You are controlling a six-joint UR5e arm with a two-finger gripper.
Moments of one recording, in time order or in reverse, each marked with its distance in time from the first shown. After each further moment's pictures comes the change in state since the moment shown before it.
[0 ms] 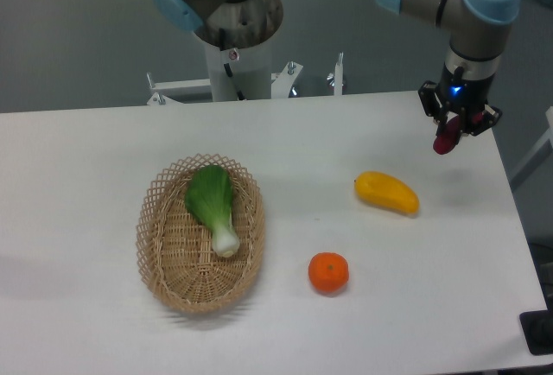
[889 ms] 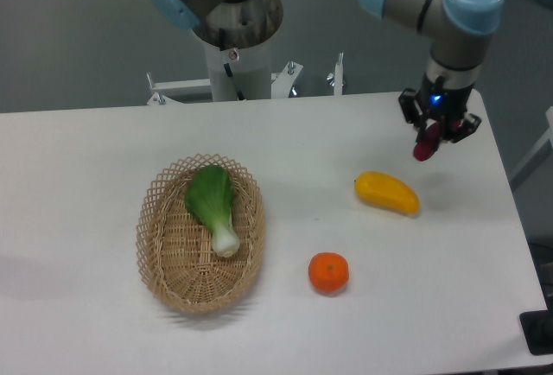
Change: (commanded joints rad) arm -0.135 0.032 -0.029 -0.047 -0.008 -0.176
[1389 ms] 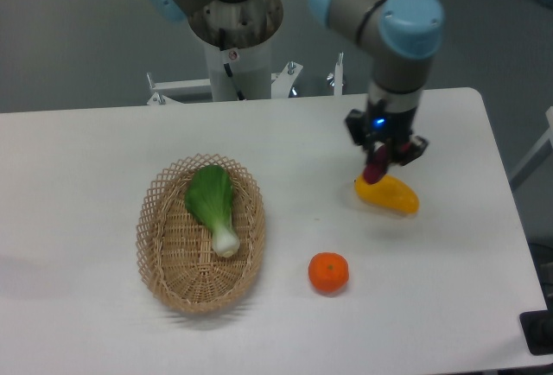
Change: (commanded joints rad) arm -0.229 0.017 0.000 0.008 -0.006 -0.284
